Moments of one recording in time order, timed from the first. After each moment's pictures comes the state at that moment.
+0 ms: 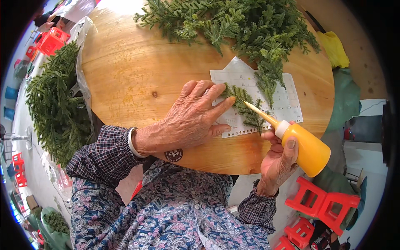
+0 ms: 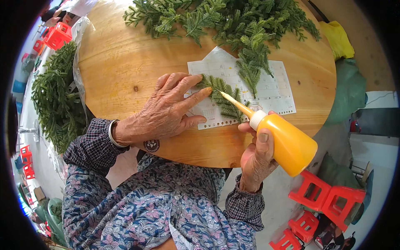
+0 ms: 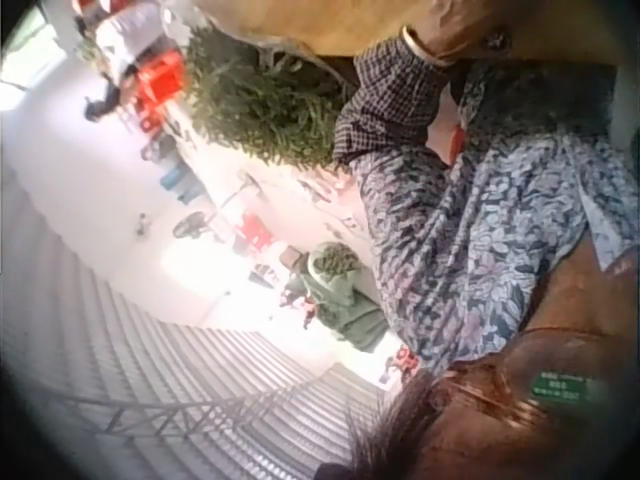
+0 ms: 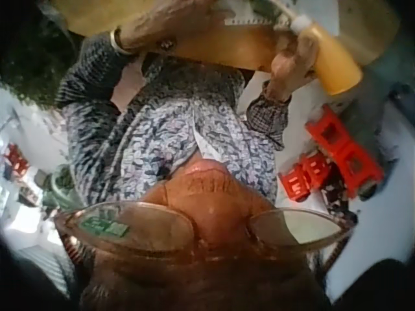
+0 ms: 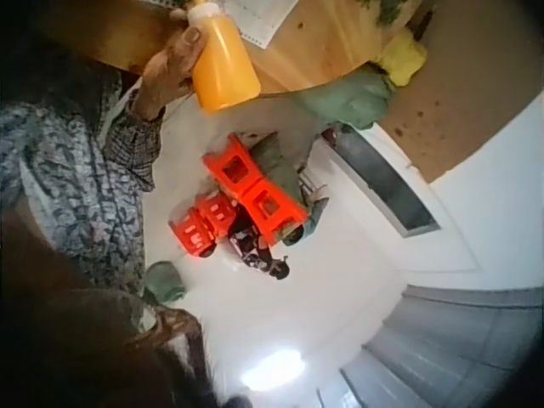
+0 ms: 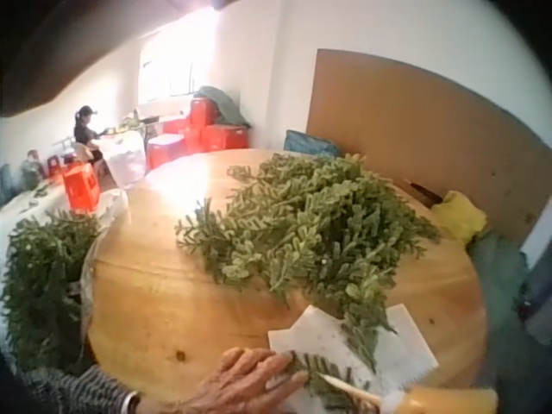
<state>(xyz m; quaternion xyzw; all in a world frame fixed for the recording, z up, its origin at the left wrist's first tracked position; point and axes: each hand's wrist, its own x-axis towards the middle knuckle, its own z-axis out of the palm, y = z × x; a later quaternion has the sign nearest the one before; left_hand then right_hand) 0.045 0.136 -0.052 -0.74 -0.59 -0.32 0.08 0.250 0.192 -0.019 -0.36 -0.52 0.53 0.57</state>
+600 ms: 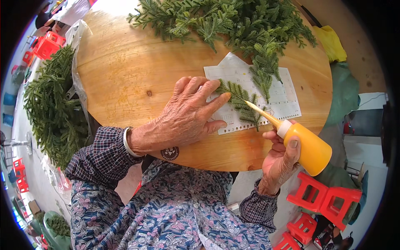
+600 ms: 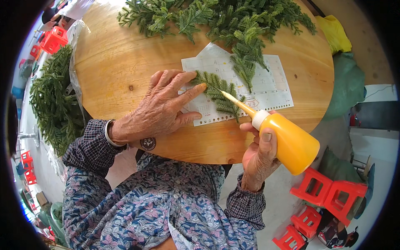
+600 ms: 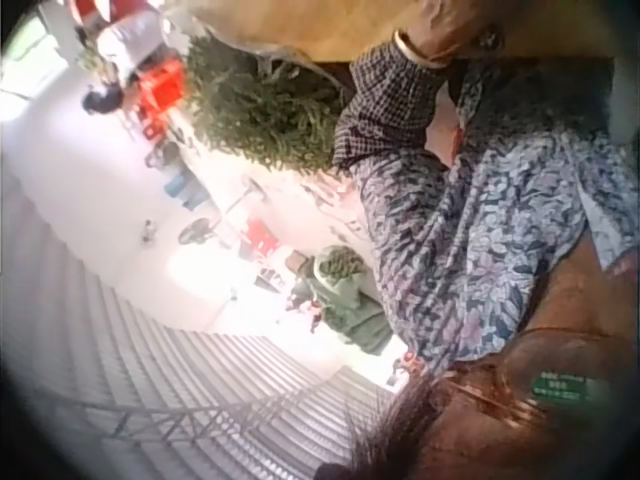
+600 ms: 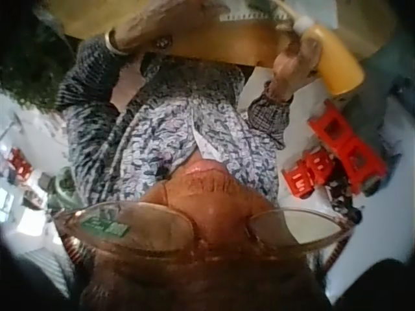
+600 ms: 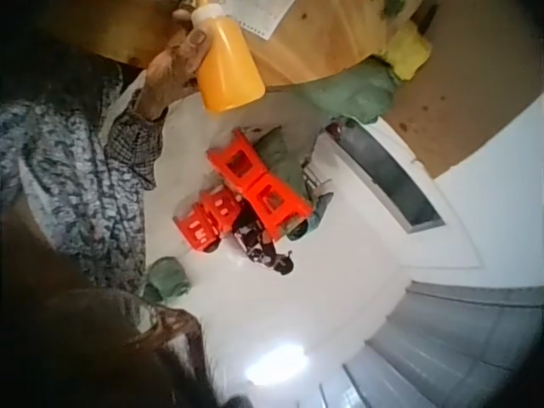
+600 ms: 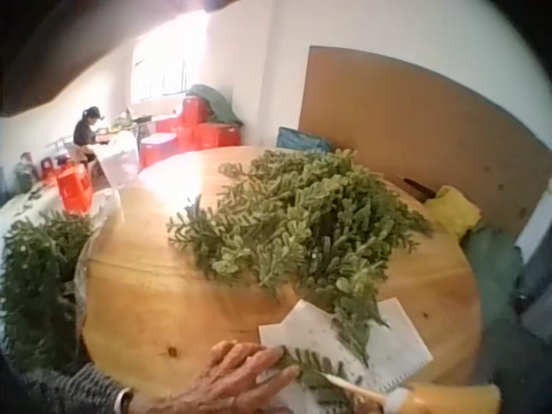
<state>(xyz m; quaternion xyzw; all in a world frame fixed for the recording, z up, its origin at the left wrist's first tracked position) 0.045 0.134 -0.051 -0.74 -0.59 -0.30 0.07 0.262 0.193 -0.021 -0.37 -0.50 0.53 0.58</state>
